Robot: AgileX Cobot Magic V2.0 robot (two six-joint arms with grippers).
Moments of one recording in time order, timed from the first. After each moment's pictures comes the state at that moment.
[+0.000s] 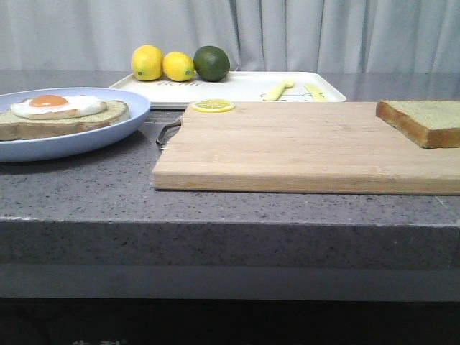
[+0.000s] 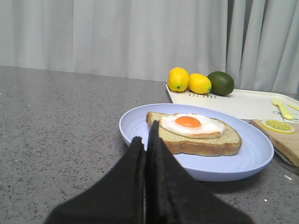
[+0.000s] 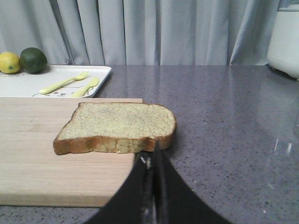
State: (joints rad) left arm -0.09 0.00 0.00 0.02 0.01 -0.12; right arm -0.04 -0.01 0.03 -0.05 0.03 0.11
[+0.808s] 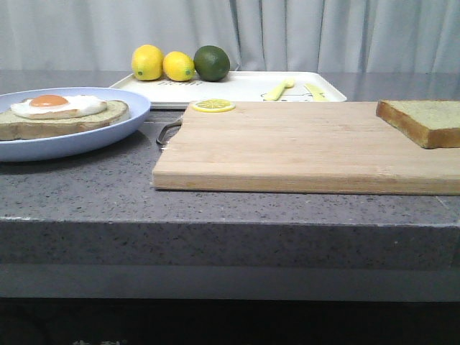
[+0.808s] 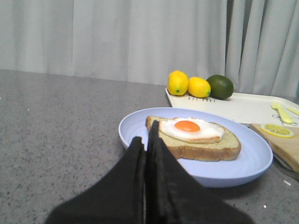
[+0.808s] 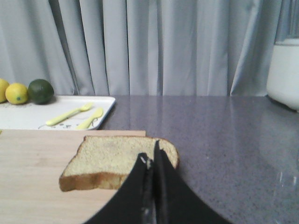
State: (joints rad) left arm -0.09 0.00 0.00 0.02 -0.03 -0.12; right arm -0.04 -0.01 0.03 -0.05 -0.10 0.11
